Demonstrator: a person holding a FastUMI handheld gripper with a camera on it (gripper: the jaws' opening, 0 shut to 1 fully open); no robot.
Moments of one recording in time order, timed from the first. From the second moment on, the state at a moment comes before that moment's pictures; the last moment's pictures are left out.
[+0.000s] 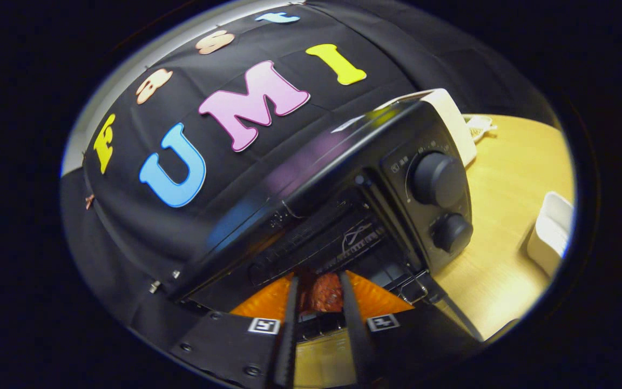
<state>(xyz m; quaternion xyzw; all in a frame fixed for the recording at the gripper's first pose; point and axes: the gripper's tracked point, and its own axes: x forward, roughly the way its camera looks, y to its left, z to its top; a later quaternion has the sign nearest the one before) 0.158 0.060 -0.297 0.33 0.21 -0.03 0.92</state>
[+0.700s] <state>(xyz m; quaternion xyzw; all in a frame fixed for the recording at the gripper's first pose) 0.038 0.072 -0.270 0.07 0.29 0.03 0.95</state>
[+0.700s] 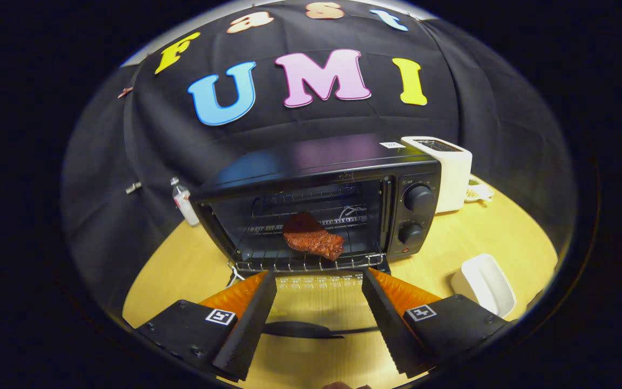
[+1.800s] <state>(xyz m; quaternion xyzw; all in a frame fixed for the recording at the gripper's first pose) -0.034 0.095 -0.373 0.01 0.44 0.03 0.90</state>
